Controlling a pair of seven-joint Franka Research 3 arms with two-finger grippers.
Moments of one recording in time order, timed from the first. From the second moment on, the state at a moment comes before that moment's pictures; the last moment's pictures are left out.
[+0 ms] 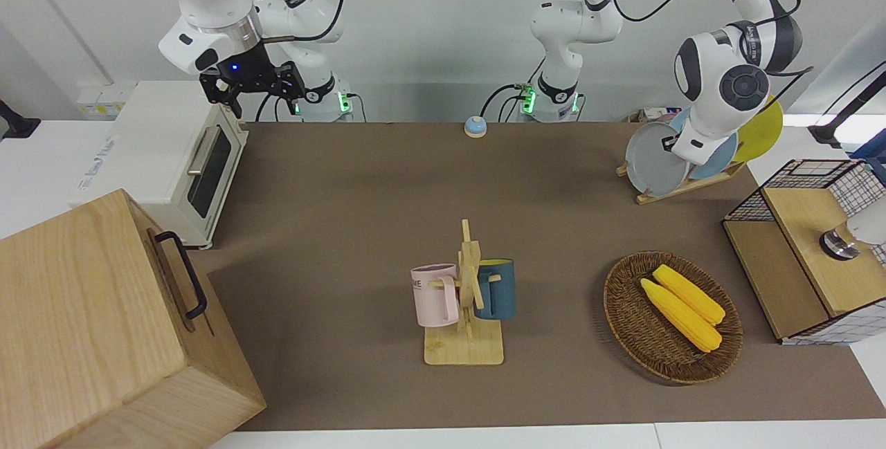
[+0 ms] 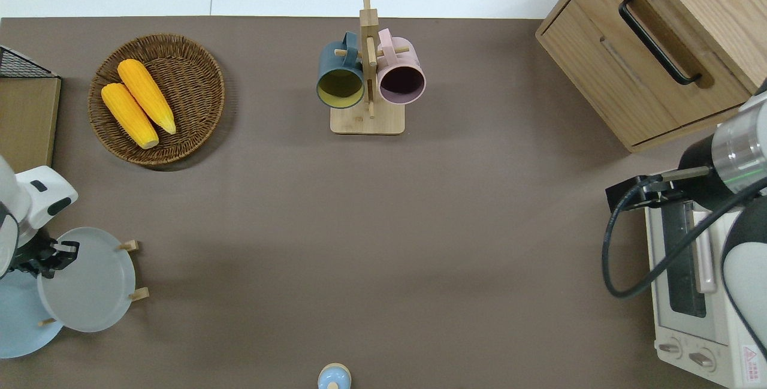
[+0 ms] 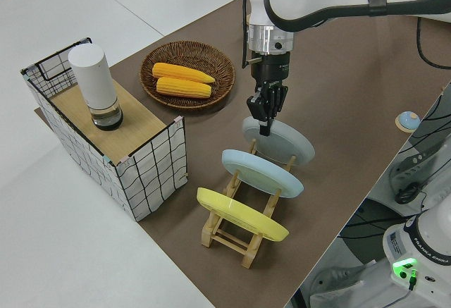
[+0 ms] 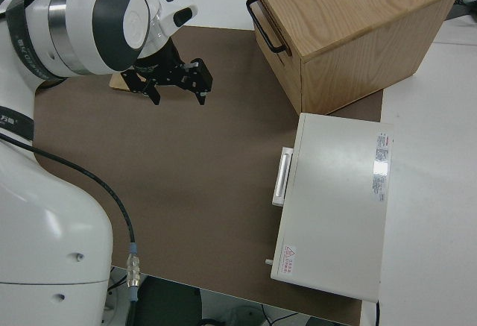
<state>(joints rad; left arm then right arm) -0.08 0.01 0.22 -2.01 0.37 1.64 -0.01 -0.26 0.02 0.38 -1.49 -0.03 1.38 0.04</state>
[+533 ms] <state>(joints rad) -0.08 0.00 0.22 -1.98 0.37 1.62 -0.01 -0.26 0.02 0.38 -1.49 -0.03 1.38 0.04</state>
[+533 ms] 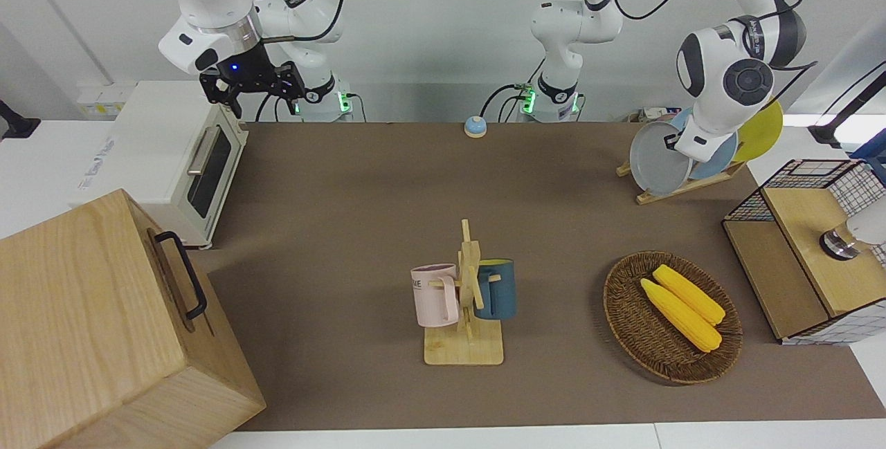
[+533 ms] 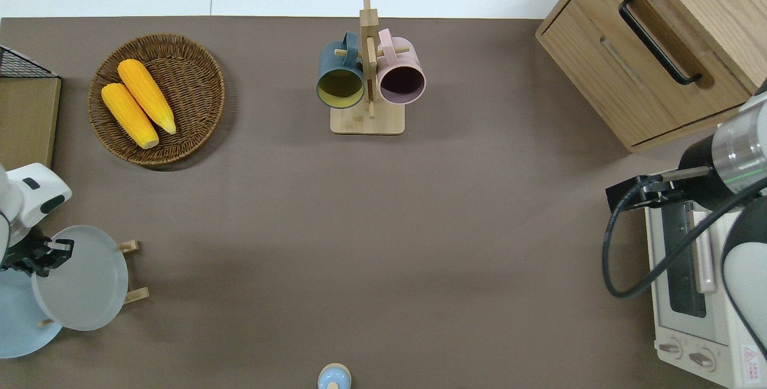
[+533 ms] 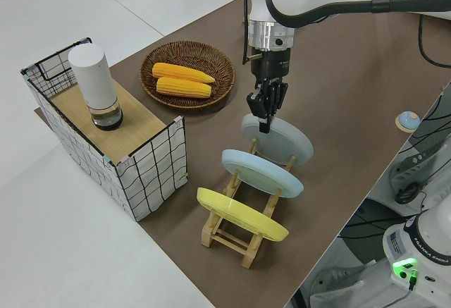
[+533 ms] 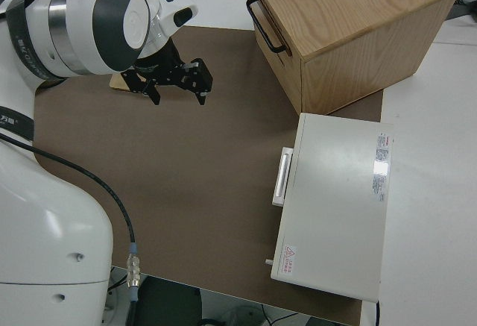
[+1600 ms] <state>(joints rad) -0.08 -0.03 0.20 -1.83 -0.03 1.44 -0.02 -0.26 0.02 0.38 -1.49 -0.03 1.38 0.04</state>
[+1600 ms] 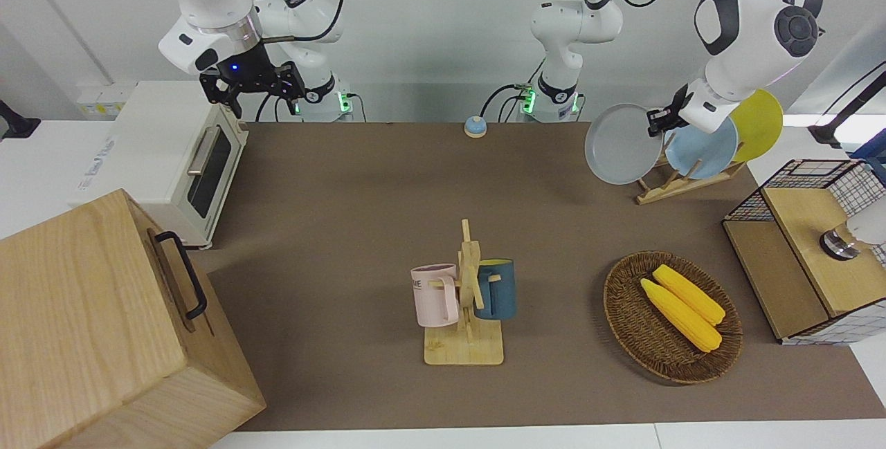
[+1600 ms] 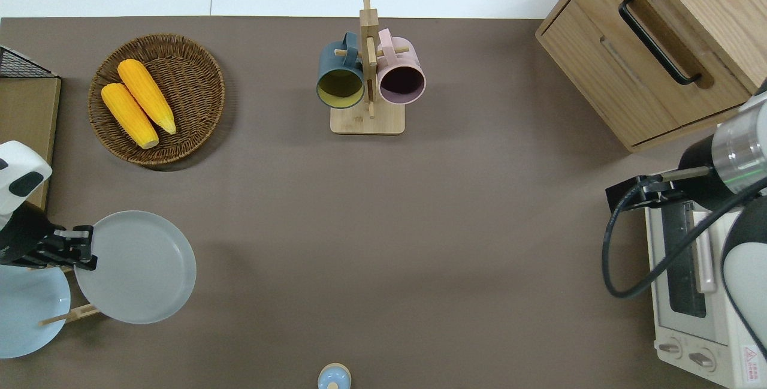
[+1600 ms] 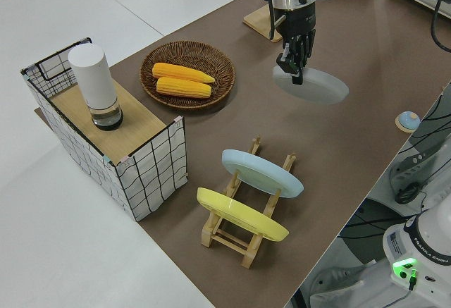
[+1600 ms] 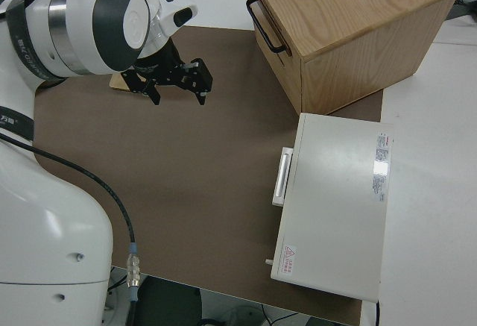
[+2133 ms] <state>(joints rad) -0.08 -0.03 0.16 -2.02 -0.12 1.64 -0.05 -0.26 0.02 0.38 -1.49 -0.03 1.38 0.04</state>
